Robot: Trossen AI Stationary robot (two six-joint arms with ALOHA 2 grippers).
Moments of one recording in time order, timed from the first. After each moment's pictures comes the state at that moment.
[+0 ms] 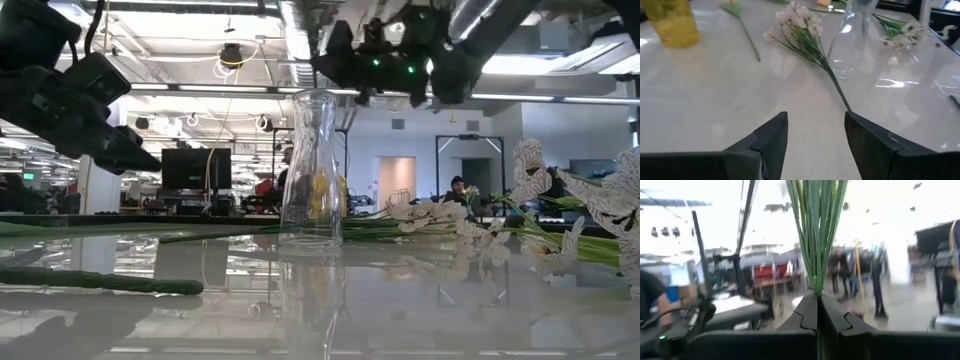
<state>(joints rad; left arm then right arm) -0.08 0.40 0.01 0.05 -0.13 -0.18 -0.40 1.84 1.01 1.24 0.02 0.16</state>
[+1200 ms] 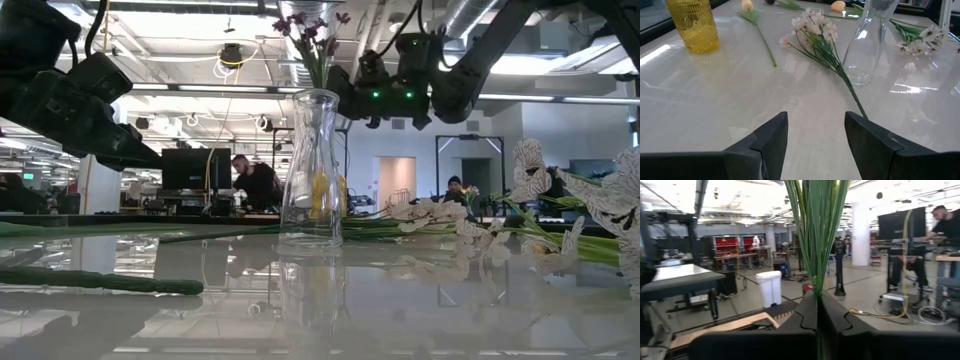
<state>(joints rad) -0.08 0.40 0.01 0.06 -0.20 -0.17 -0.44 1.89 0.98 1.15 0.12 0.05</state>
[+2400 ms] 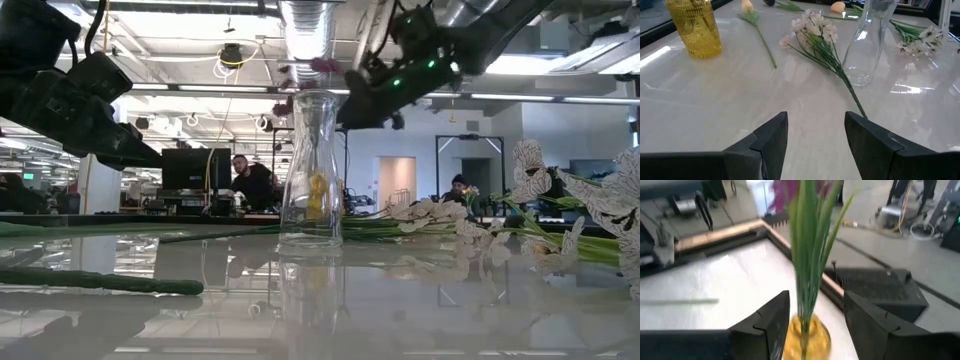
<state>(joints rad) -0.08 0.40 0.01 0.06 -0.20 -0.16 -0.42 1.58 0.99 0.29 0.13 0.08</state>
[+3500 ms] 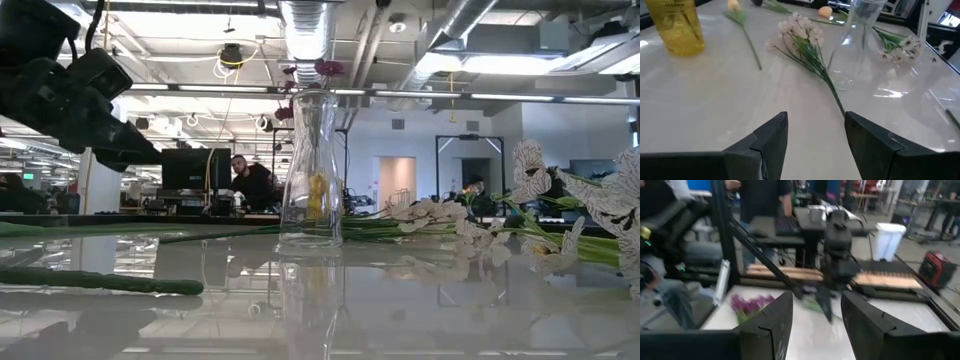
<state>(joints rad) -0.08 0.40 0.01 0.08 -0.14 -0.21 0.22 1.45 1.07 0.27 0.14 -0.02</state>
